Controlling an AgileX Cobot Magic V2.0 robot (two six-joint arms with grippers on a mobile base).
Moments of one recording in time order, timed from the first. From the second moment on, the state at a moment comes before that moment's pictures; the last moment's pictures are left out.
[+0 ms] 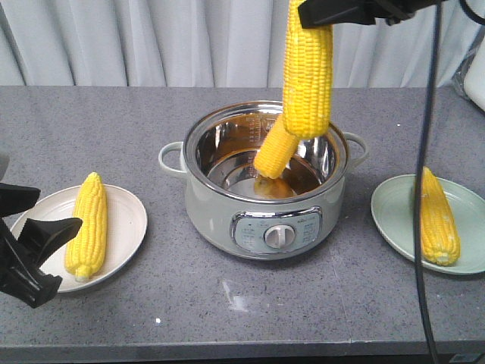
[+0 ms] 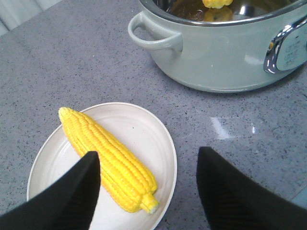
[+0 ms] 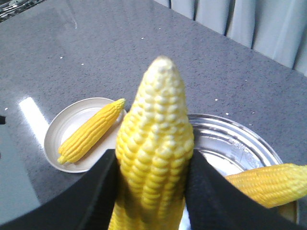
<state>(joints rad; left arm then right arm) -0.47 0.89 -0.80 0.11 0.63 0.12 0.11 1.65 -1.95 0.82 1.26 -0.67</state>
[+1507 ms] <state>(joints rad) -0.47 0.89 -0.80 0.11 0.62 0.12 0.11 0.92 -1.22 0.82 1.15 -0.76</state>
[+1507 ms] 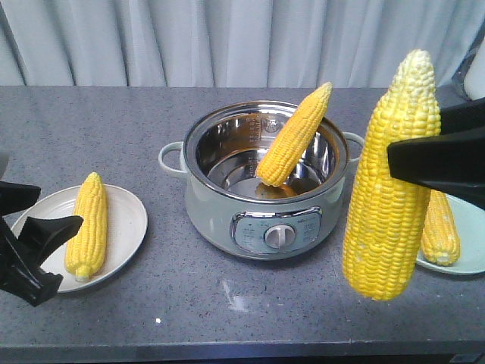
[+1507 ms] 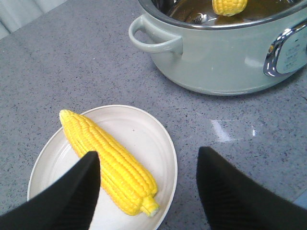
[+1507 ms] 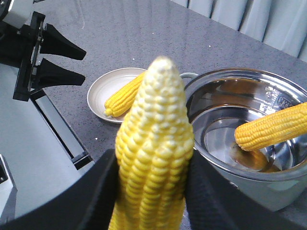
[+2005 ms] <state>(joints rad) -0.47 0.94 -0.93 -0.02 0.54 0.21 0.11 0.92 -1.22 0.82 1.15 -0.76</state>
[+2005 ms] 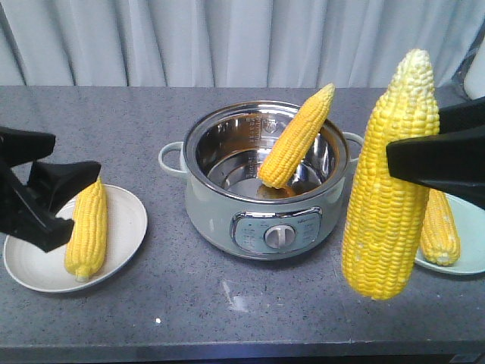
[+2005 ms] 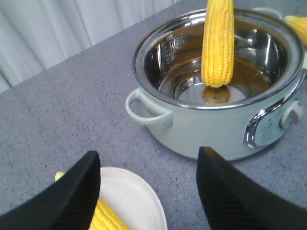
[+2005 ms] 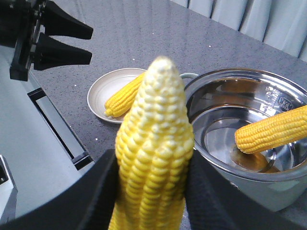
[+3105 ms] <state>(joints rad) -0.55 1.75 -1.62 -0.37 0.71 0.59 0.11 0.92 -1.22 0.82 1.15 -0.76</state>
